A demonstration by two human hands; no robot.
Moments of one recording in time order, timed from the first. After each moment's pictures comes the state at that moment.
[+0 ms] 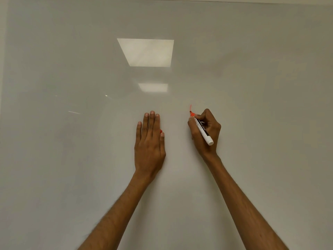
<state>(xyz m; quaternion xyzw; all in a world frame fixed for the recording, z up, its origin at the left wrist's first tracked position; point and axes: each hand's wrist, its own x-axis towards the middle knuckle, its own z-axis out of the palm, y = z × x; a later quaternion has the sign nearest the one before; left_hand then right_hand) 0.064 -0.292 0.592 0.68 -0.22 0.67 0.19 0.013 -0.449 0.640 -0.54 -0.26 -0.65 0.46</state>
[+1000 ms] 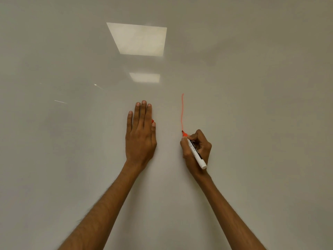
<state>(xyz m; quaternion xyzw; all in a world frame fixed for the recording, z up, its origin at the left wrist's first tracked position) 0.064 -0.291 0.588 0.68 -0.22 0.67 0.20 0.008 -0.449 0.557 -0.55 -0.23 -0.63 0.49</state>
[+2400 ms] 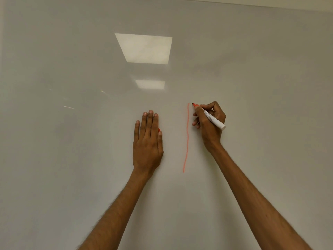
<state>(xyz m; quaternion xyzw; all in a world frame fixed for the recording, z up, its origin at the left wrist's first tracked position) 0.061 -0.292 0.586 0.69 -0.21 0.67 0.20 -0.001 -0.464 0.659 -0.52 -0.24 -0.55 0.61</state>
